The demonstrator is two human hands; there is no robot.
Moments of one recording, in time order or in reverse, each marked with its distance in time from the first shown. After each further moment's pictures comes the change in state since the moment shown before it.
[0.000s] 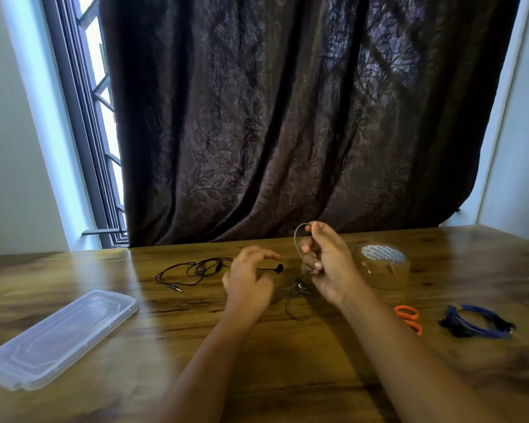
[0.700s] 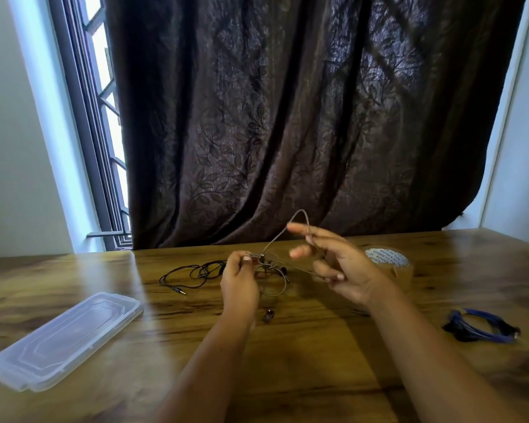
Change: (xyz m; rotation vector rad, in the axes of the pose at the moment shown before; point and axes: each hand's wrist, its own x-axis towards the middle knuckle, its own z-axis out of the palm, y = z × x) left_hand 0.003 0.005 -0.004 -0.646 0.193 -0.400; right_hand -0.007 -0.025 -0.019 -0.223 -0.431 0.115
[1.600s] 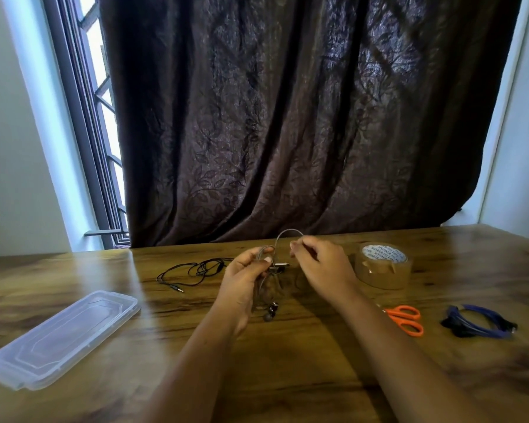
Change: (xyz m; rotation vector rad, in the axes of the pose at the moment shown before) left_hand -0.003 0.009 -0.008 -0.170 -0.356 -0.124; right_hand 0.012 0.034 0.007 -1.023 0.462 -0.255
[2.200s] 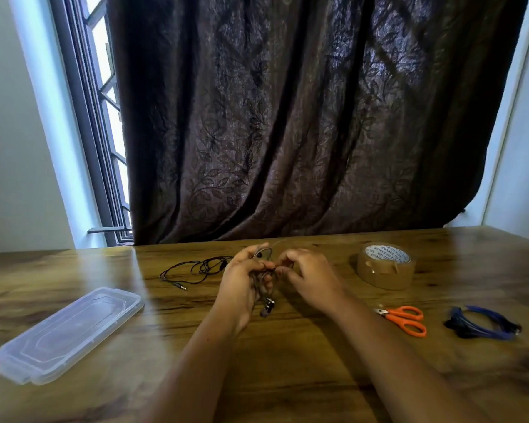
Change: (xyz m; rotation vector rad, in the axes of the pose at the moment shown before) left_hand 0.006 -0.001 -0.004 -0.132 0.032 -0.031; right_hand -0.005 -0.008 0.012 -0.221 -0.231 -0.129
